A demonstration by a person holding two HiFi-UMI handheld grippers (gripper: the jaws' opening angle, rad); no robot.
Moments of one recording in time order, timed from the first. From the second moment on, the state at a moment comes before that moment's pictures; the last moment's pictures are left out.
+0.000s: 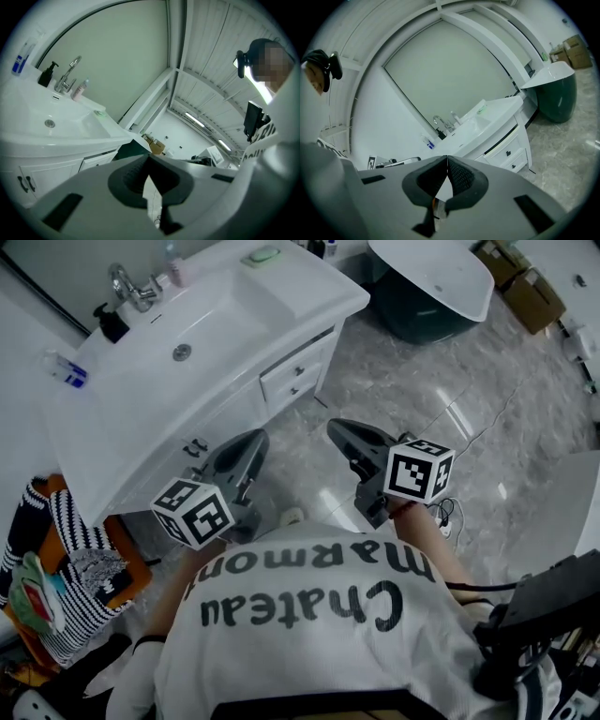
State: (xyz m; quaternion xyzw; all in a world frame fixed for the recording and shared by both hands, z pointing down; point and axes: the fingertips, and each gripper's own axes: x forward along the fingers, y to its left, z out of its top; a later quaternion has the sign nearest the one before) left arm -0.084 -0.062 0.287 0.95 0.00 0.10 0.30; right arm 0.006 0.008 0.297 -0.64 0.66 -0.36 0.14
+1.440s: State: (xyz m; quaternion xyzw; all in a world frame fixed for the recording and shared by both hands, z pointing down) left arm 0.040 -0.124 0.369 0.93 -0.10 0.11 0.34; right arm 0.140 -0.106 0.376 -0.58 0.70 -0.40 0.14
